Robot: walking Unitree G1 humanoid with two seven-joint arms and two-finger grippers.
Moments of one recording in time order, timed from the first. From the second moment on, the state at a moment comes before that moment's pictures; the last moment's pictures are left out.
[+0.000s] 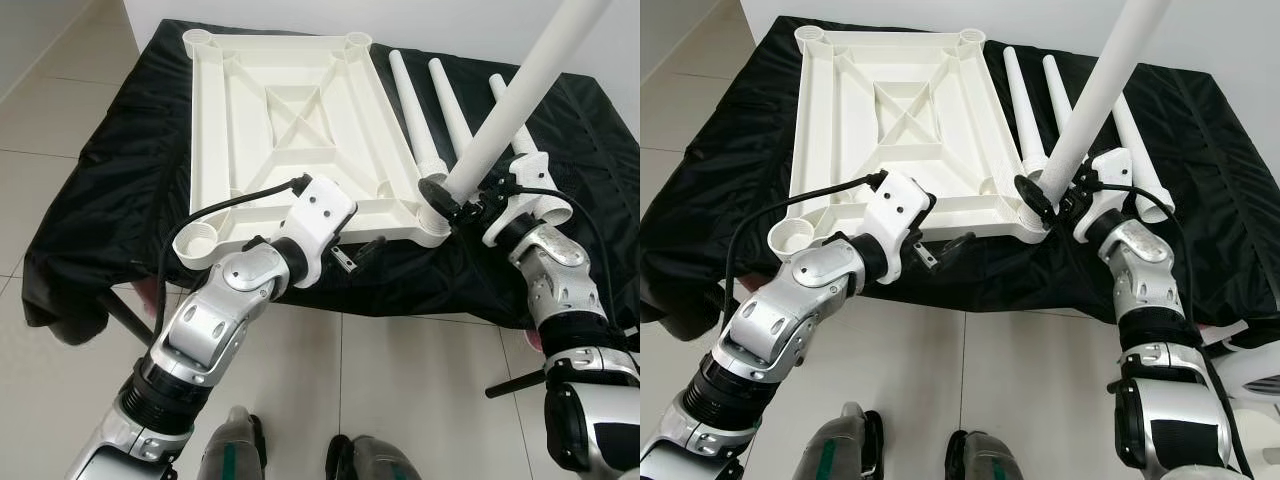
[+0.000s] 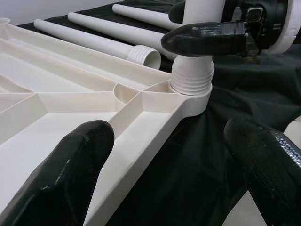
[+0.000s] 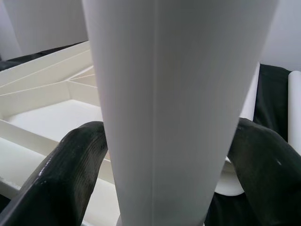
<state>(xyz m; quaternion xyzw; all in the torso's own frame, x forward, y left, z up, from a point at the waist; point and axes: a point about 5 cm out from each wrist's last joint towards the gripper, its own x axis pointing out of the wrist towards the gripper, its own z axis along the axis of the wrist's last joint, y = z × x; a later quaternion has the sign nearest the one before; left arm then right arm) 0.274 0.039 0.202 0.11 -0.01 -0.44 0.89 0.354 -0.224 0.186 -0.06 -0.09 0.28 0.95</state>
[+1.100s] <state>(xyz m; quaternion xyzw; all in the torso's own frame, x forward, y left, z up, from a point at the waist) 0.269 0.039 0.204 0.10 -0.01 -0.44 0.89 0.360 -0.231 0.177 -0.04 -0.06 0.28 0.96</state>
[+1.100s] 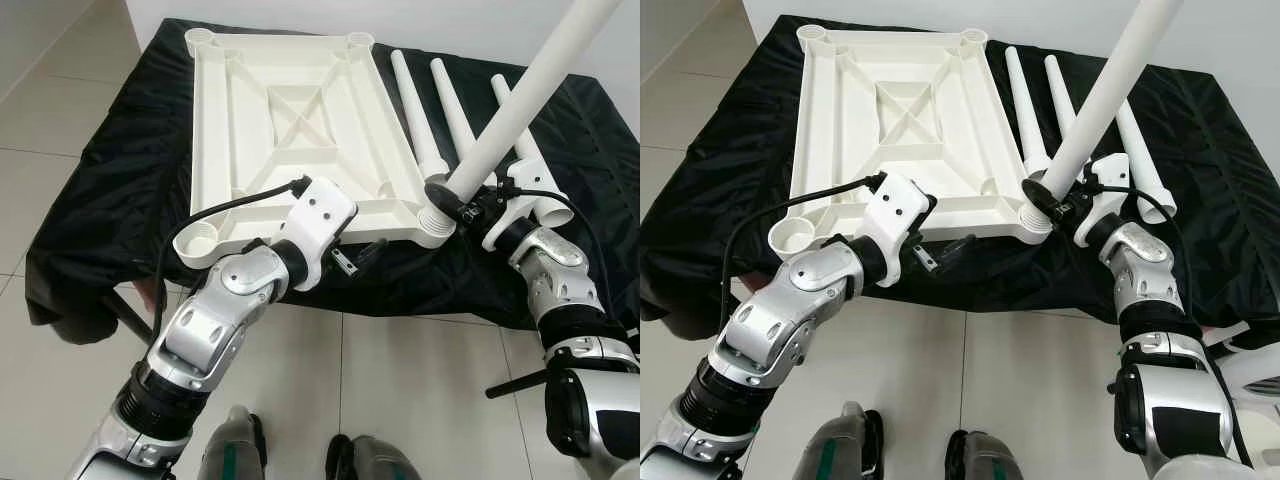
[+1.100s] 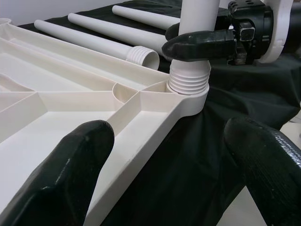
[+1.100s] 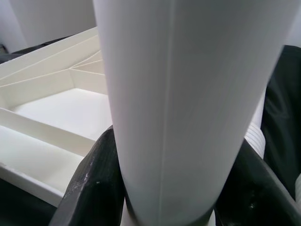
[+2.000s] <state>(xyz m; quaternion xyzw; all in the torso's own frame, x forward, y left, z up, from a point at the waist) 0.270 0.040 0.204 0.10 0.00 -0.44 0.89 0.356 -0.212 0.169 -0.01 -0.13 0.16 0.98</state>
